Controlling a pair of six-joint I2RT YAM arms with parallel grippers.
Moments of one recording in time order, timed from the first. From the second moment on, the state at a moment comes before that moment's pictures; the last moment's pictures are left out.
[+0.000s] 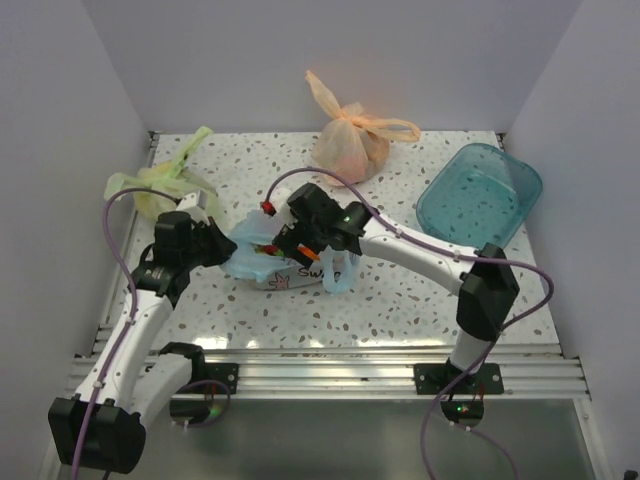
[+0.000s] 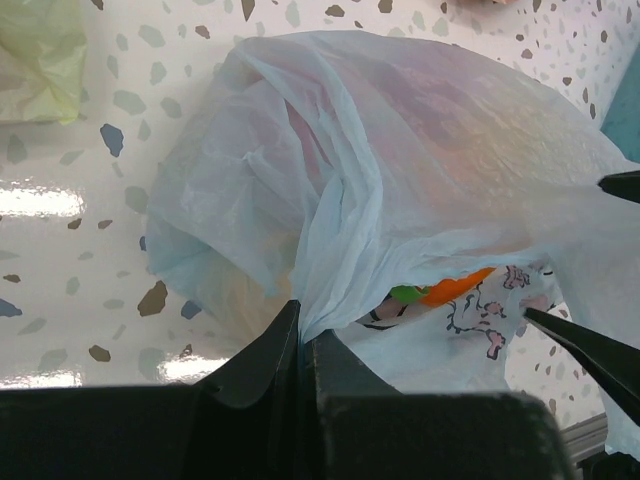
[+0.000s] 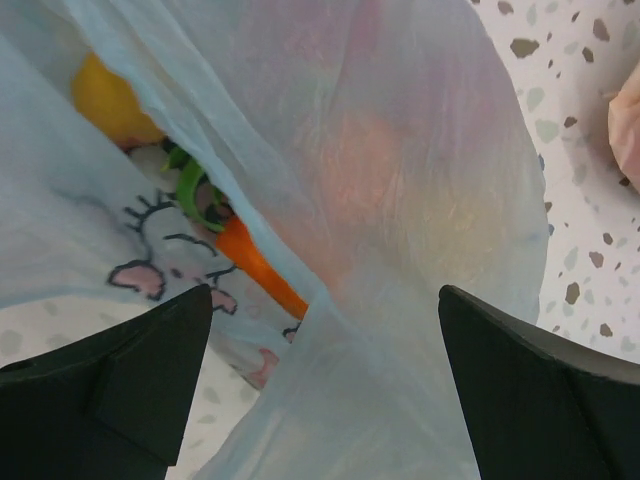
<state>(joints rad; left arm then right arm) -0.12 0.87 0.70 -0.43 0.20 -0.44 0.94 1.72 1.53 -0.62 0.14 -0.18</state>
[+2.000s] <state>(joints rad) -0.78 1.21 1.14 -0.75 -0.56 -0.66 0.65 1.50 1.15 -0.35 -0.06 0.44</state>
